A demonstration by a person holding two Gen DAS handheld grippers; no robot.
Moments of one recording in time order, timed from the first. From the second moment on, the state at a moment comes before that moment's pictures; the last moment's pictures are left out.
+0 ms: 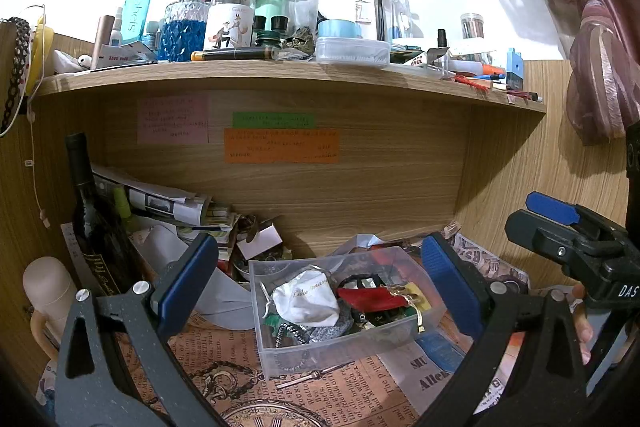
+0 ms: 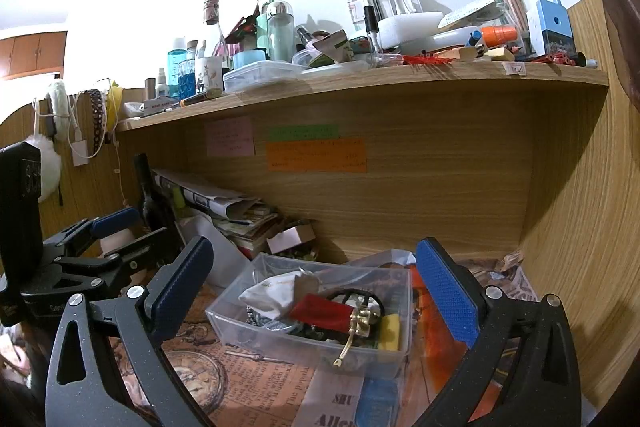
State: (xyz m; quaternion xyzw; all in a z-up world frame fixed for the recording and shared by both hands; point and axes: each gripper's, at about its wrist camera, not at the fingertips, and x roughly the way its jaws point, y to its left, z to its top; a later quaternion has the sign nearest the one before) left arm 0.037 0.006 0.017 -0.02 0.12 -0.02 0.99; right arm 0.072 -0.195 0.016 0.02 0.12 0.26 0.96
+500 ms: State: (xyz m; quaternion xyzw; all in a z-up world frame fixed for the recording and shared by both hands) left arm 0.037 0.004 0.017 -0.02 0.12 -0.02 0.99; right arm 0.071 -0.193 0.015 0.02 0.12 0.26 0.96
